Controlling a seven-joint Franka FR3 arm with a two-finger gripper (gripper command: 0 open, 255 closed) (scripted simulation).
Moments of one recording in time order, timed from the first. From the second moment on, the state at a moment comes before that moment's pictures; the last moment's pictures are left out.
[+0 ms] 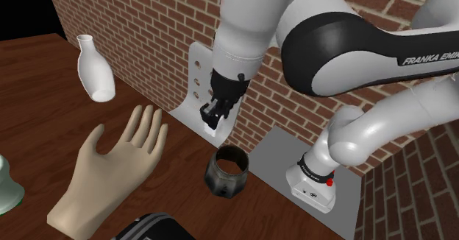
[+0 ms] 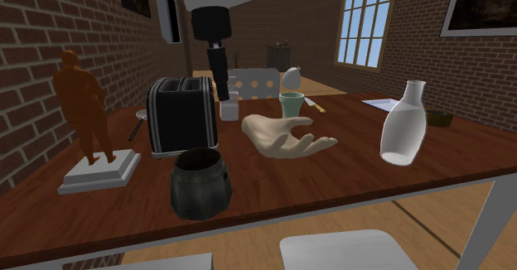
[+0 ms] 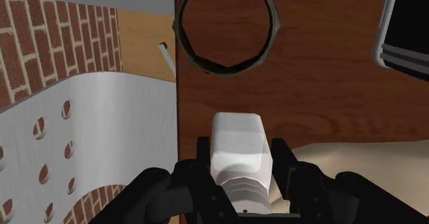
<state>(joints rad) 0.15 -0.45 0.64 -2.17 0.12 1.80 0.63</state>
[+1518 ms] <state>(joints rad) 0.28 -0.68 0.65 -2.51 0.27 1.91 0.64</state>
